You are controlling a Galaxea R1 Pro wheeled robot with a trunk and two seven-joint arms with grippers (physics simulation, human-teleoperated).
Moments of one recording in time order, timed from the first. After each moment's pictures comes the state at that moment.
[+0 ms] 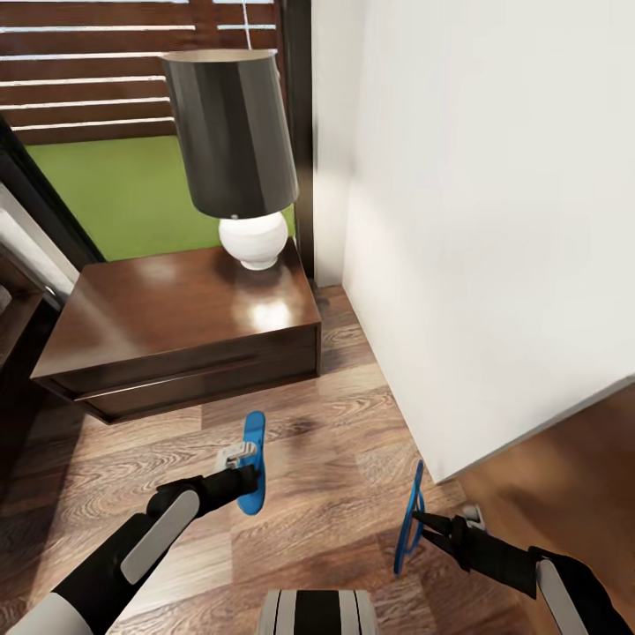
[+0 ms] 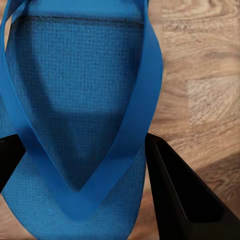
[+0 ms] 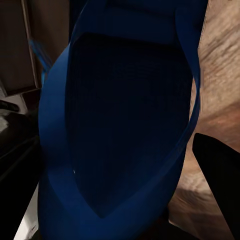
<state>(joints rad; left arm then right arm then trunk) -0.50 0.24 -0.52 -1.16 1.02 0.51 0.19 -0.27 -0.17 -0.29 -0.99 -0.45 0.94 0.93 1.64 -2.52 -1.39</state>
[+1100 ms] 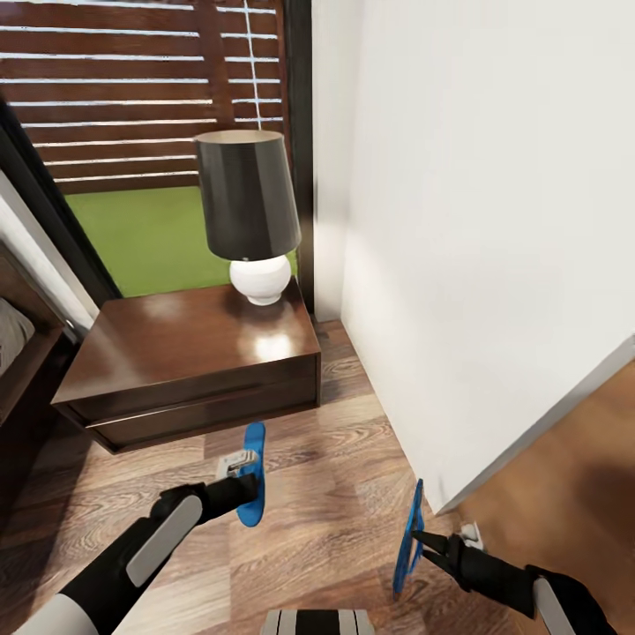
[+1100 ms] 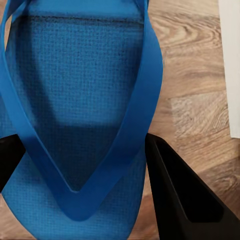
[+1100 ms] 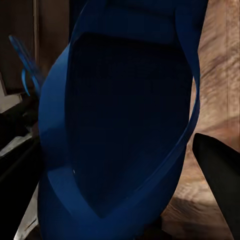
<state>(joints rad) -0.50 0.23 -0.53 -1.10 1.02 0.51 0.19 -0.27 -0.17 -0.28 -0.88 -0.40 0.86 0.92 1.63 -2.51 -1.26</state>
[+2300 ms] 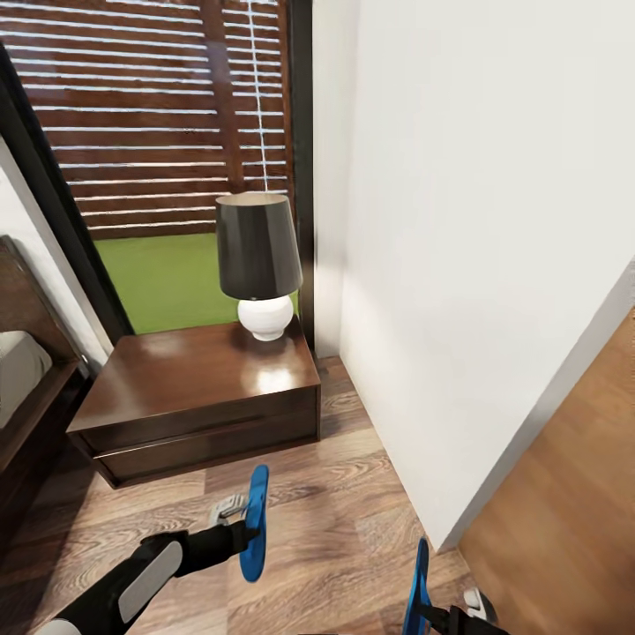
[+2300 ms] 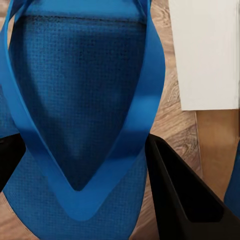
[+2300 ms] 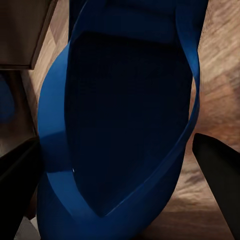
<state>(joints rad) -0.47 0.24 -0.57 -0.76 1.02 0.45 -0.28 -0.27 -0.17 -0.28 -0.51 -0.21 0.50 0.93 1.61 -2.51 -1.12</state>
